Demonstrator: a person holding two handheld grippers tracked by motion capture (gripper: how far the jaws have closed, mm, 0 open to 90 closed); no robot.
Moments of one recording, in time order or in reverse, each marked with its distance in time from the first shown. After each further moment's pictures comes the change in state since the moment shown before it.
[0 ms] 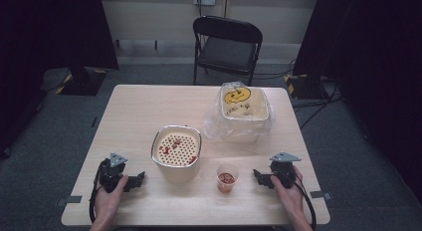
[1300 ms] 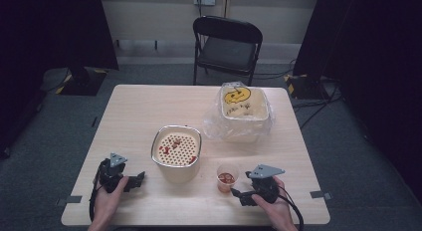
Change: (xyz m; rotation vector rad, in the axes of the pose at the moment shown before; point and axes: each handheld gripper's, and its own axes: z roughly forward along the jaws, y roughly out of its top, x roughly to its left) left arm 0.000 0.000 0.000 0.001 0.000 0.000; right arm 0.079 0.008 -0.031 -0.046 0.308 -0.166
